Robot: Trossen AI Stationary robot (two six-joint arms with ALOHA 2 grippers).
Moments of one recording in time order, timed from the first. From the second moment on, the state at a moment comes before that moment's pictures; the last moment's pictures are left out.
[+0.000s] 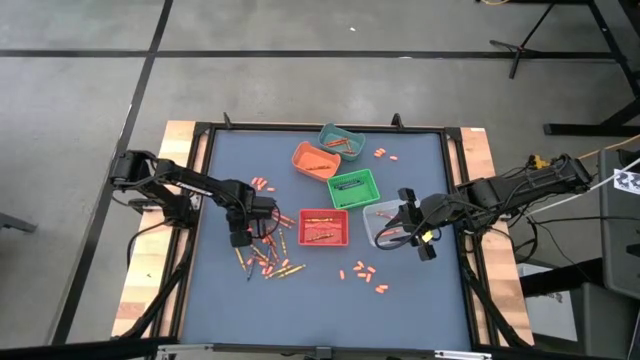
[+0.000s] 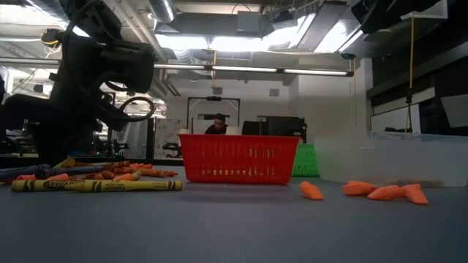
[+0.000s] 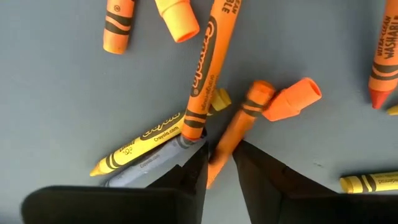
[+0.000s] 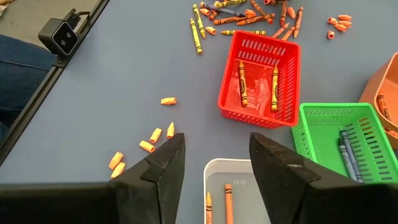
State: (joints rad) left arm 0.01 1.53 0.68 -0.90 0.02 -0.29; right arm 0.31 1.00 0.92 -0.66 0.05 -0.01
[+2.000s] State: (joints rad) left arm 0.21 1.53 1.04 -0.15 -0.27 0.18; right arm 0.31 1.00 0.92 -0.66 0.05 -0.04
